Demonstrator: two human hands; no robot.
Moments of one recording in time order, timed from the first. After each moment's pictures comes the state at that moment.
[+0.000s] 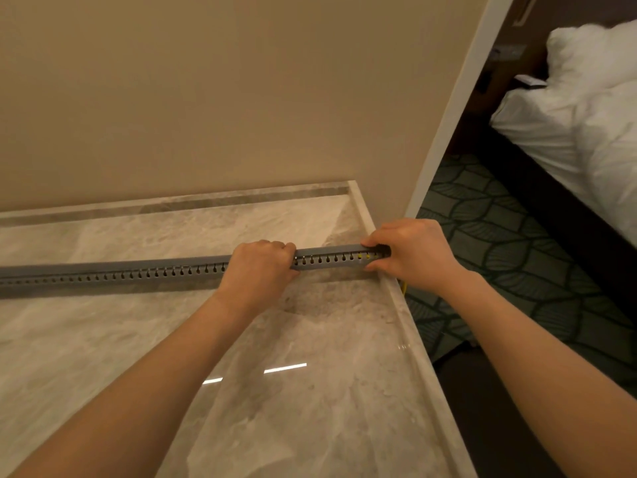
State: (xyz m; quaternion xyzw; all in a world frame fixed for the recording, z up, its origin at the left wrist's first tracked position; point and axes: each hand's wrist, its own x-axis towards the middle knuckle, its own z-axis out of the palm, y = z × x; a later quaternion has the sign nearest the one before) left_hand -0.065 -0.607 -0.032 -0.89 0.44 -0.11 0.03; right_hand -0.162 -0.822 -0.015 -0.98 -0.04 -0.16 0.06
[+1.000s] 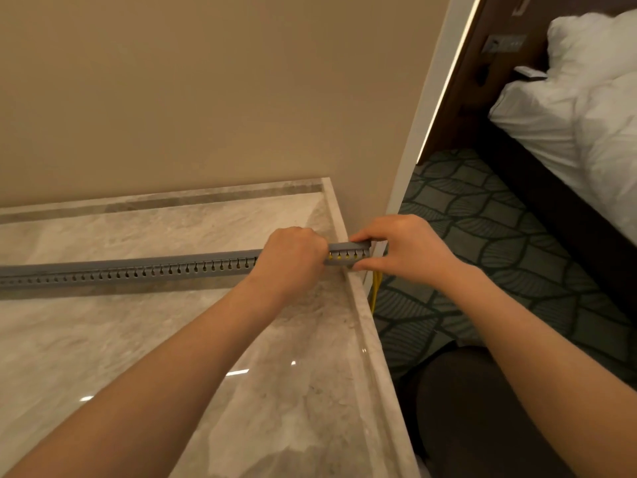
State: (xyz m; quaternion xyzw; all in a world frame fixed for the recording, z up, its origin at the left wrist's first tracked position) left_hand -0.096 -0.697 -0.014 -0.88 0.46 -0.06 0.07; right_hand -0.172 -0.867 -0.015 -0.98 -0.04 -0.09 0.16
